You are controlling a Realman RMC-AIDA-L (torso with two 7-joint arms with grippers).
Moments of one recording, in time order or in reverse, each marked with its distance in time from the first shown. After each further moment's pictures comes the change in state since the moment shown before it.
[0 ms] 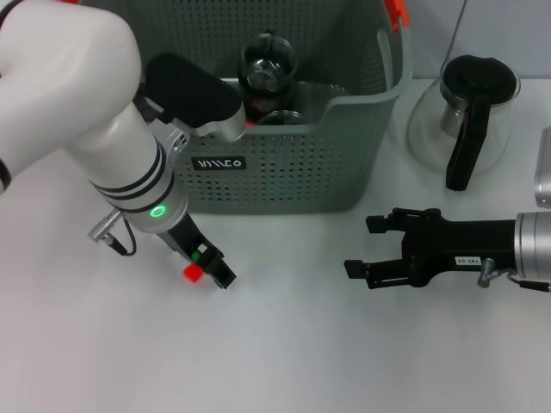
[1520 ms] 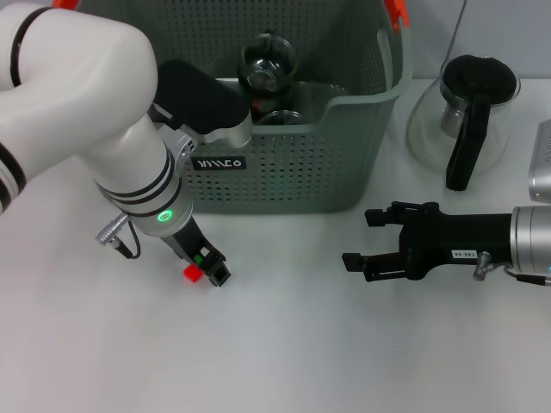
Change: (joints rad) left arm -0.022 -0.003 0.026 -0.052 0.012 -0.033 -0.024; right arm 0.011 0.003 0.000 0.000 0.000 0.023 0.001
